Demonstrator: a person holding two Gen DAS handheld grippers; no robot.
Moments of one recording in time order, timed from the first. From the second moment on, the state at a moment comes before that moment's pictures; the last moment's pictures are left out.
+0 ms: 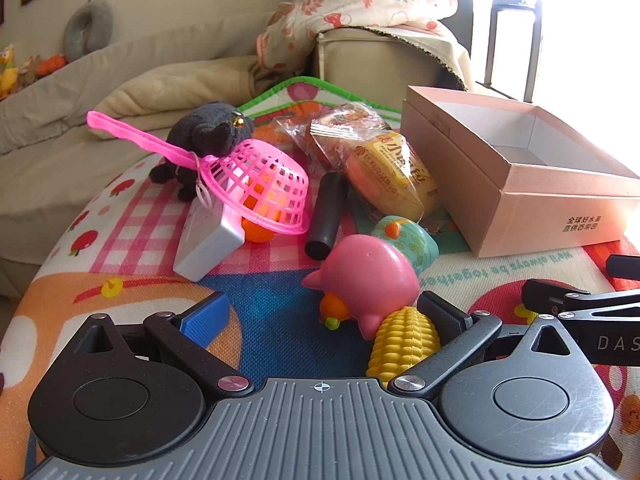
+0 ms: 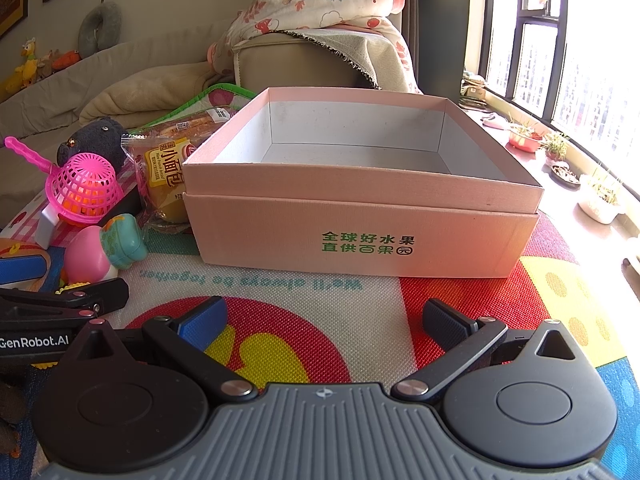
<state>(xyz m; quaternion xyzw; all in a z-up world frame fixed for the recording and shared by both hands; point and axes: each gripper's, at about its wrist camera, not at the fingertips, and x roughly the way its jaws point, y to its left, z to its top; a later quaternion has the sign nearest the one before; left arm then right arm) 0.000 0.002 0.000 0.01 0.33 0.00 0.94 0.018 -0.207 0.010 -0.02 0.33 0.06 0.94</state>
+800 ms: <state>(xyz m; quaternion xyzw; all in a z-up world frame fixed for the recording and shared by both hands) -0.002 0.002 0.001 0.00 0.33 0.00 0.94 0.024 -0.207 0.011 -0.02 0.34 0.06 0.94</state>
